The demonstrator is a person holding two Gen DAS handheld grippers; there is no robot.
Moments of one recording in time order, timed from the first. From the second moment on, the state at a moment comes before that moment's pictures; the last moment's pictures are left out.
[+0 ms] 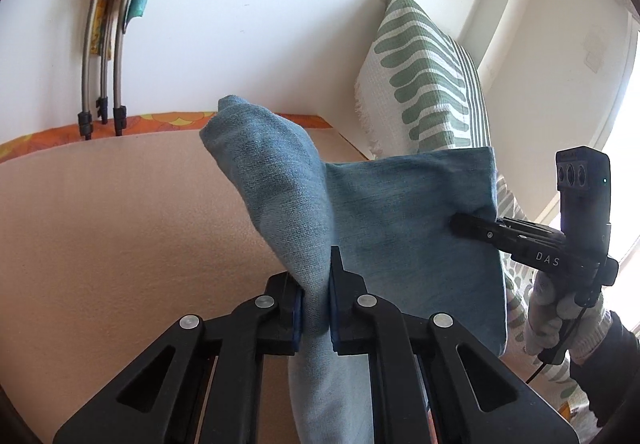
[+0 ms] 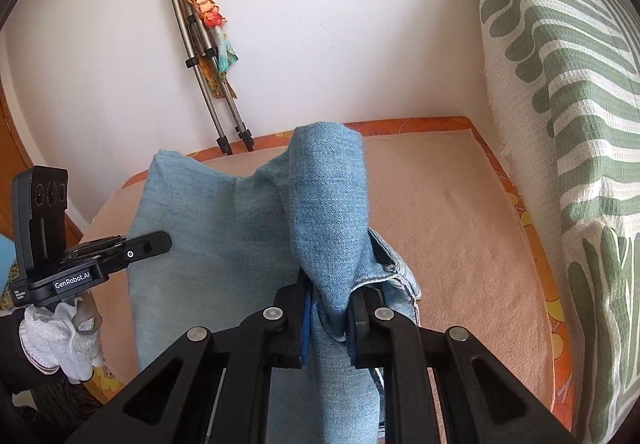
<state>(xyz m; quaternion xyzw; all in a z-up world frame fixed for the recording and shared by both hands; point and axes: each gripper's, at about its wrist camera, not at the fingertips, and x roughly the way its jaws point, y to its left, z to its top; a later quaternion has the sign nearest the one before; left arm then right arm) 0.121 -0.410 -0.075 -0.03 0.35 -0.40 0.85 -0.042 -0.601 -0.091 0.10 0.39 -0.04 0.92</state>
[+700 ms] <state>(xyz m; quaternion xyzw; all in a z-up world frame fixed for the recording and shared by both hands) 0.174 -0.404 -0.147 -0.05 0.44 -0.33 0.83 0.033 -0.668 -0.210 0.16 0.51 0.00 0.85</state>
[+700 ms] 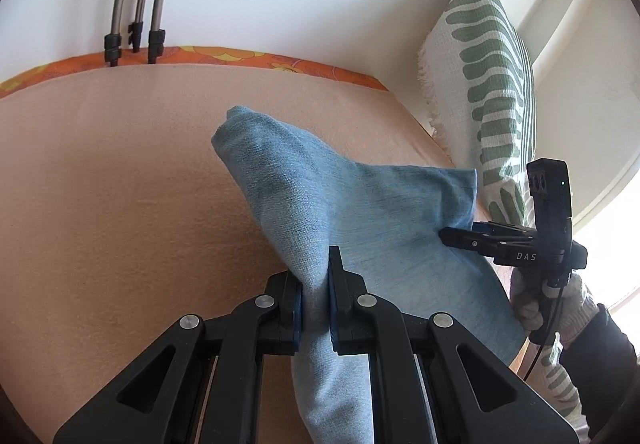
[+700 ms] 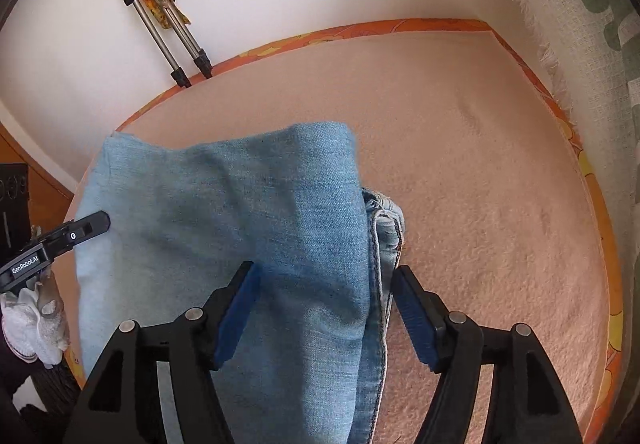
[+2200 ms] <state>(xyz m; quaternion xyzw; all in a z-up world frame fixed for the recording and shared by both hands) 0.204 -0.431 0.002 -0.03 0.27 -0.41 0.87 0.037 -0.631 0.009 0.06 0.28 -0.05 0.96</state>
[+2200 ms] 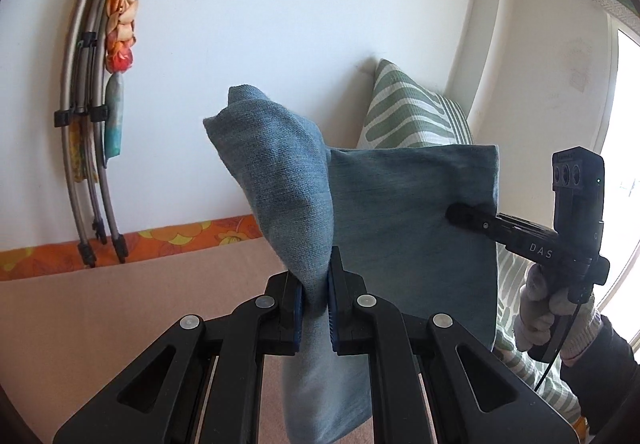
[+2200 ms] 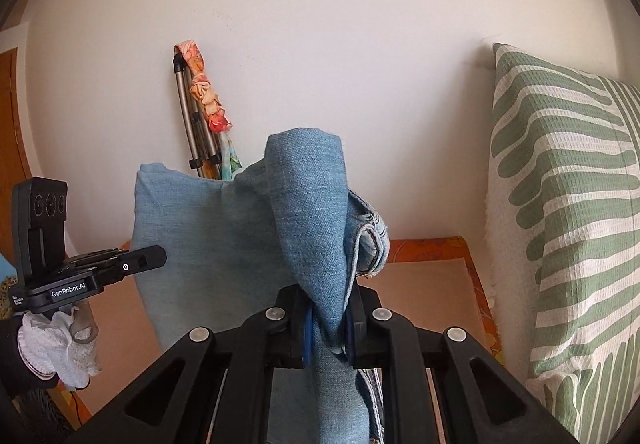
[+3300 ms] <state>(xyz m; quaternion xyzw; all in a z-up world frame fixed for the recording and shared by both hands) 0.369 -0.474 -0.100 0.00 0.34 -0.31 0.89 0.218 -0.727 -0.121 0.05 0.37 -0.14 0.92</state>
